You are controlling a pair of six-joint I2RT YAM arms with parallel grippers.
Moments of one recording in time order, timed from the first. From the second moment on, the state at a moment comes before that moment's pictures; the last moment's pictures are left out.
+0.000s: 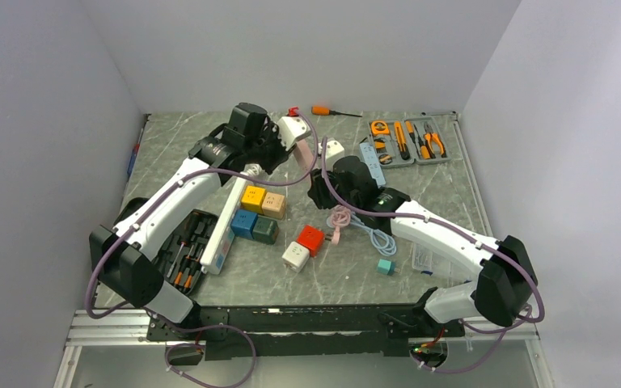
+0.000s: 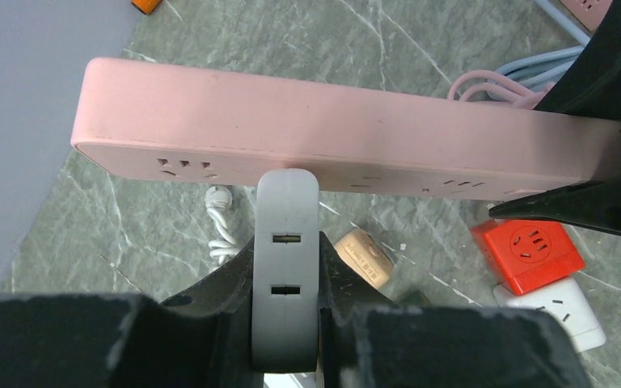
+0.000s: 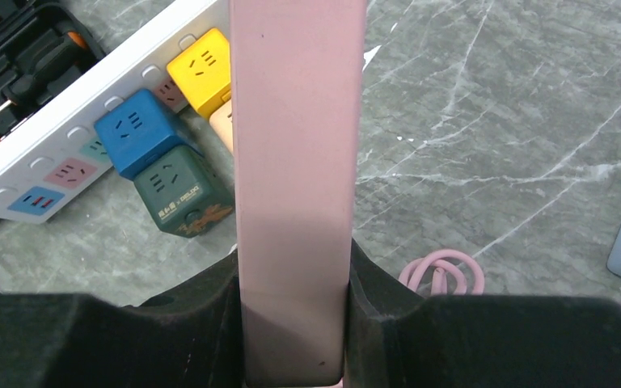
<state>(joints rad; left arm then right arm) -0.57 1.51 1.51 -0.58 0.20 0.45 0.78 1.35 1.02 -0.16 0.07 0.20</state>
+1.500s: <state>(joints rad) -0.58 1.46 1.44 -0.62 0.16 0.49 0.74 1.49 1.05 0.09 -0.04 0.25</state>
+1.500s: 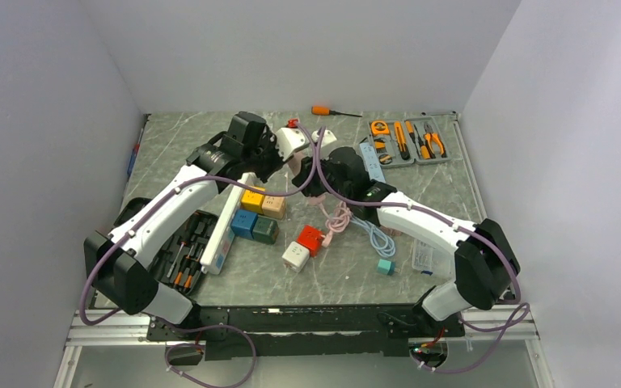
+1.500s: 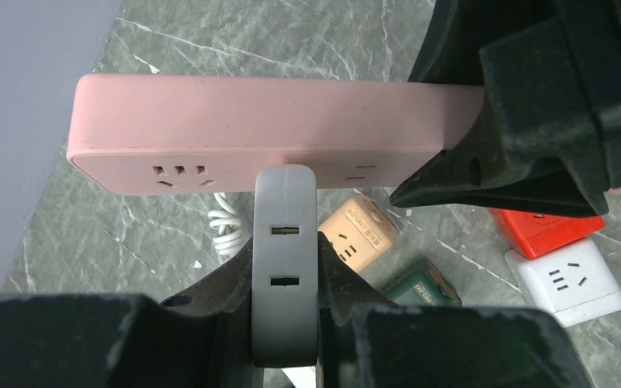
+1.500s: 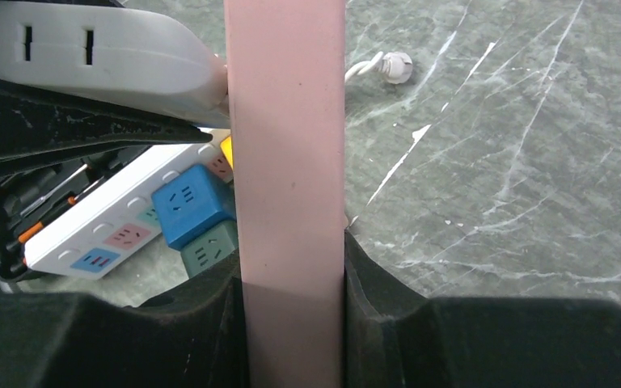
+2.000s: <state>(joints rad) -0.62 1.32 1.50 -0.75 0.34 0.48 0.49 1.57 1.08 -0.02 0.10 0.25</state>
